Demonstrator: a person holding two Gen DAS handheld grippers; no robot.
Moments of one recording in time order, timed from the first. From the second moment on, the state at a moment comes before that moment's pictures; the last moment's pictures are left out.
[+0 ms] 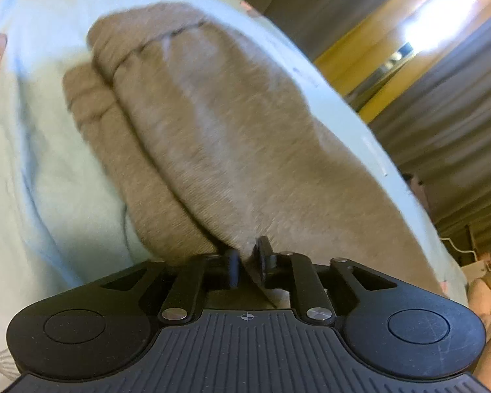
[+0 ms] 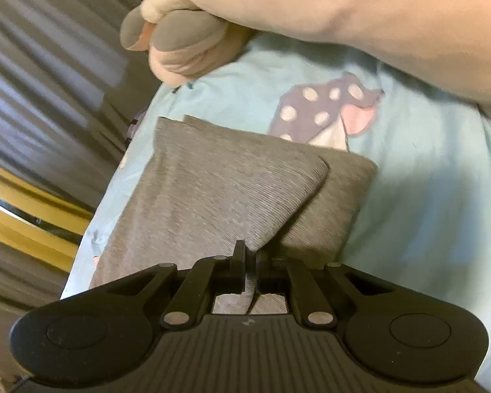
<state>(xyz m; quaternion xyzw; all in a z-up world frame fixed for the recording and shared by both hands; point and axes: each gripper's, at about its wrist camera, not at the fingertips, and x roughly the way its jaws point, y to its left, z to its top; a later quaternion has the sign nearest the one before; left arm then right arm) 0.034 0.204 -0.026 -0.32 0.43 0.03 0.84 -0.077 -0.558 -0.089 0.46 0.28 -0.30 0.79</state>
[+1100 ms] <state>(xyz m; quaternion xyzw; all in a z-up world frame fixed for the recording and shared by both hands) 0.025 0.199 -0.020 -0.29 0.42 0.11 0.85 -0.060 -0.546 -0.067 0.28 0.35 -0.38 0.81</state>
